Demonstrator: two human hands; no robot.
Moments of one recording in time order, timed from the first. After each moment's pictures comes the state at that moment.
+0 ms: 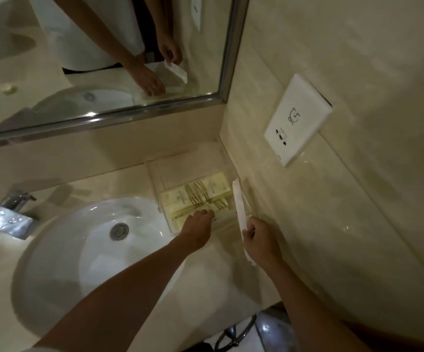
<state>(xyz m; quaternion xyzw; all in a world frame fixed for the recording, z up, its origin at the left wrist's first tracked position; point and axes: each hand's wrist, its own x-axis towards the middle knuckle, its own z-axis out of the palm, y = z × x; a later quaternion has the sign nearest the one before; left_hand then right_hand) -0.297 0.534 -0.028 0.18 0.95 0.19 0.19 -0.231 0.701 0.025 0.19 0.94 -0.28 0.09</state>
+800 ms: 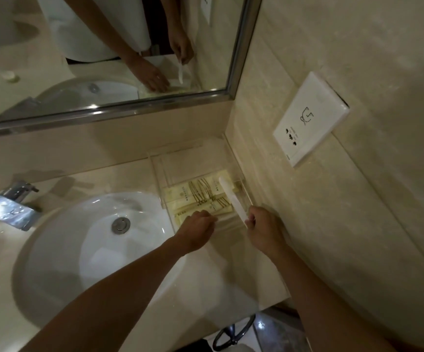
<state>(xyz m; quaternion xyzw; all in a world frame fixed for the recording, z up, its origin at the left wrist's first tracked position) -0.290 0.513 -0.030 0.22 0.92 0.26 0.19 -0.258 0.708 0.036 0.09 0.97 -0.22 0.09</state>
